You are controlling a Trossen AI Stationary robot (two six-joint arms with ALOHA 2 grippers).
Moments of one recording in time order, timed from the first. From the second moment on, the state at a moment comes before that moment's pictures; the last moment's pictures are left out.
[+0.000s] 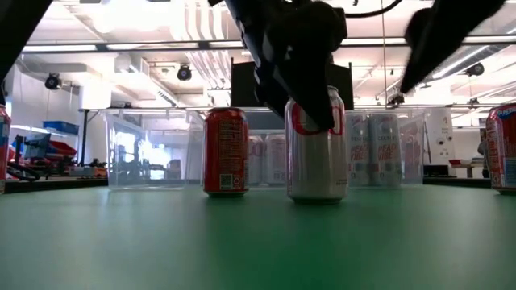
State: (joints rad) left arm -0.17 2.11 1.75 -0.72 -0.11 -0.20; right arm 0.56 1.59 1.18 -0.84 0.42 0.81
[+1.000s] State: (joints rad) left arm -0.25 1.42 0.72 0.47 -0.12 -0.13; right arm 0.26 1.63 1.17 -0.50 0.24 0.38
